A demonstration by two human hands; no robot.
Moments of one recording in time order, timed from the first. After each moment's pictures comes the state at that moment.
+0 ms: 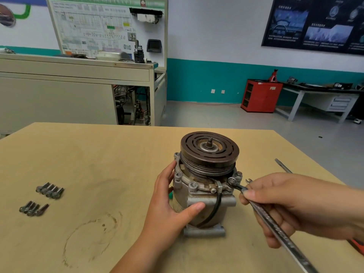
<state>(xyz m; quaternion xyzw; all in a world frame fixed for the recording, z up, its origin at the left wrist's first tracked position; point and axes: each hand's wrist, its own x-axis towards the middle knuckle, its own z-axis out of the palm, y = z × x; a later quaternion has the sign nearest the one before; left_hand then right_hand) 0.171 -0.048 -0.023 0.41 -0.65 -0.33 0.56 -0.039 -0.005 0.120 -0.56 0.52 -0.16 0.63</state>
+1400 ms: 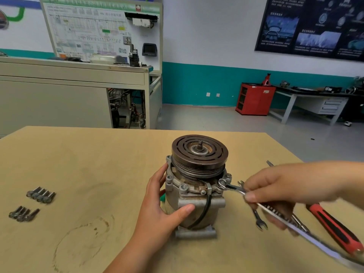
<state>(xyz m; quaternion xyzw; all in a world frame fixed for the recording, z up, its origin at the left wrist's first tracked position) 0.171 -0.048 -0.026 0.40 -0.64 -0.33 0.56 -0.065 -0.029 0.139 -0.68 0.55 0.05 0.49</state>
